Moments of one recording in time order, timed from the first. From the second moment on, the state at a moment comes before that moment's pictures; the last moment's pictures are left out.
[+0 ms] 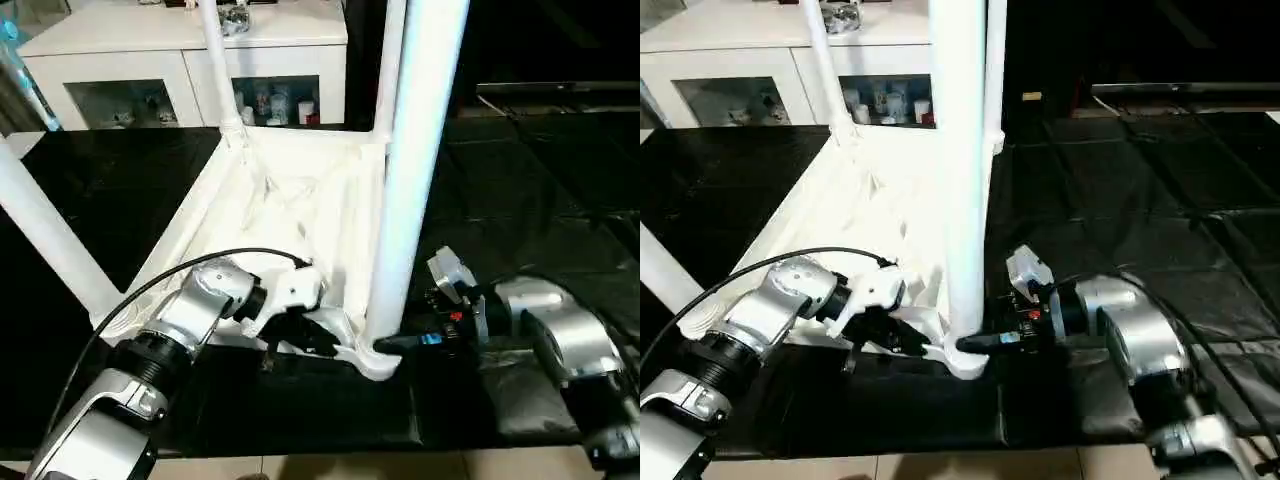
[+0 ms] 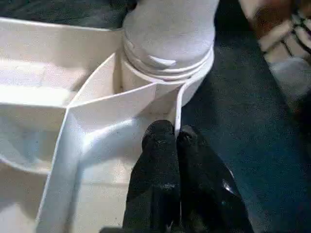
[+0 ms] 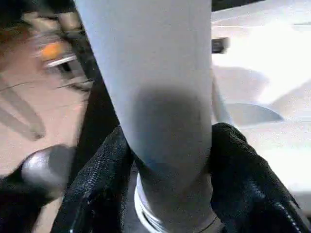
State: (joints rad) left arm -0.62 0.33 -0.37 0.57 0.03 0.14 -1.39; right arm -0.42 -0.43 0.16 0.32 0.27 0.33 1.36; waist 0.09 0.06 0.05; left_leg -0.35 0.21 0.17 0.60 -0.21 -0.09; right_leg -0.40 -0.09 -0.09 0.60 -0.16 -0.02
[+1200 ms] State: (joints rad) left arm -0.72 0.19 -0.27 0.72 0.07 0.21 -1.01; right arm -0.46 -0.22 0.07 0.31 0.13 0.41 0.74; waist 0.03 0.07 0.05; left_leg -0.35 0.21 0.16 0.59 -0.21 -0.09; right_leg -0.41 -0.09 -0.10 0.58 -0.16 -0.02
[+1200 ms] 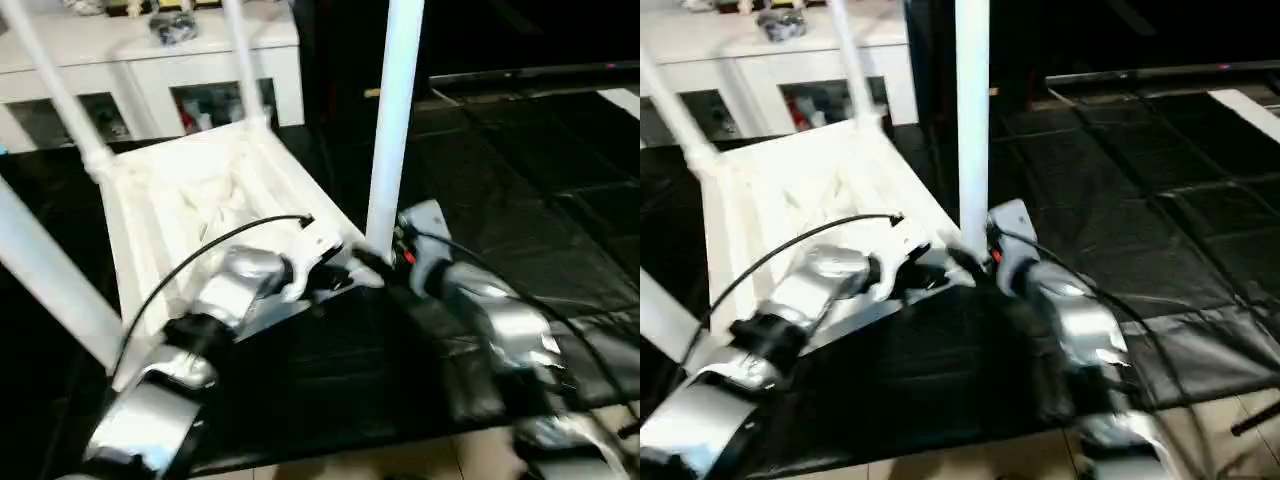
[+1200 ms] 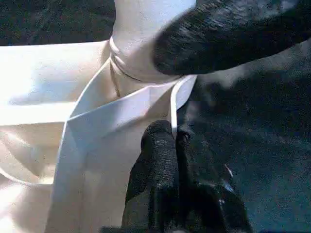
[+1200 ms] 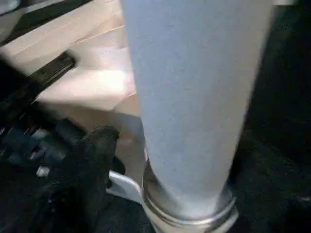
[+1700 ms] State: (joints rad) left arm -0.67 0.32 -0.36 0.65 0.04 0.04 -1.35; right arm -0.43 -0.45 0.17 0.26 0.23 0.38 1.25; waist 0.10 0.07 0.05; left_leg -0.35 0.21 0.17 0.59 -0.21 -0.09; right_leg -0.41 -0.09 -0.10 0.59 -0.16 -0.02
